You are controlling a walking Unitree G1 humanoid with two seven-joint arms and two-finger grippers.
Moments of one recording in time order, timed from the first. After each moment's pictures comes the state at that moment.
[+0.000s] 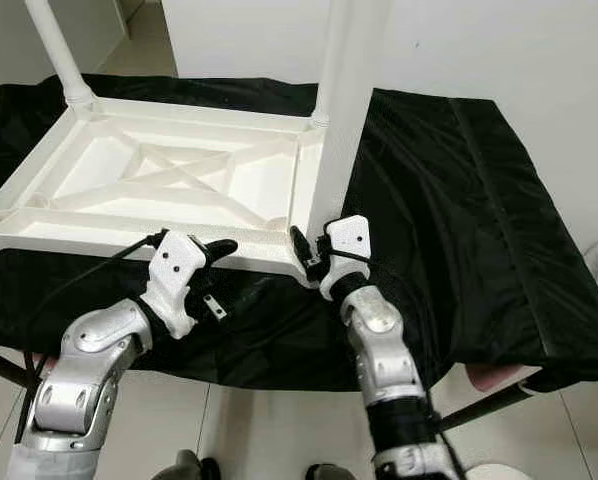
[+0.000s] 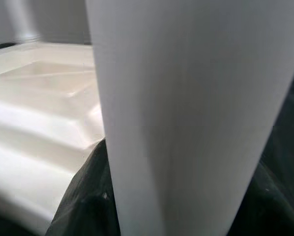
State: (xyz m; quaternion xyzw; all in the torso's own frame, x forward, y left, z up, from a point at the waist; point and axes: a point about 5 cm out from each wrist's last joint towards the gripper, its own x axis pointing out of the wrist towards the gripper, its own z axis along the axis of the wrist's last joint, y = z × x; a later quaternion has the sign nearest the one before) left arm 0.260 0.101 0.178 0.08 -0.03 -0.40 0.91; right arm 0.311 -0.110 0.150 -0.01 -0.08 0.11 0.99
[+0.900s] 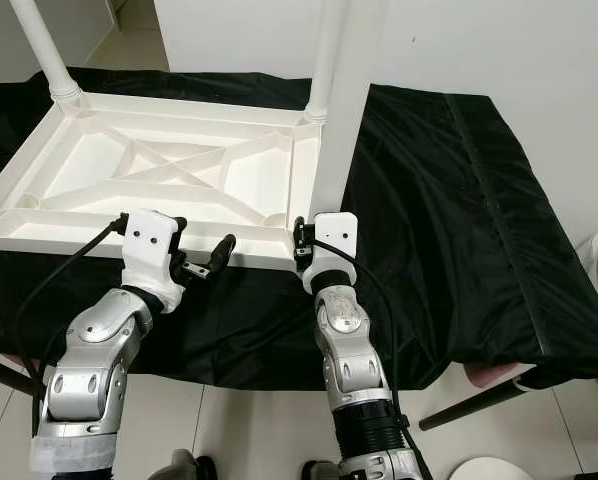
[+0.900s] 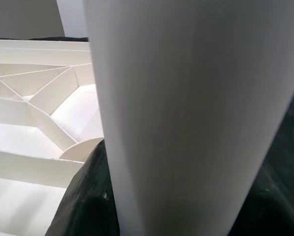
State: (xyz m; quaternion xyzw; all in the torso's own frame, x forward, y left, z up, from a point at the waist) left arm 0.281 0.113 0.181 0.04 -0.04 -0.20 0.98; right arm 0.311 -0.091 0.159 0.01 -0.08 0.04 1.00
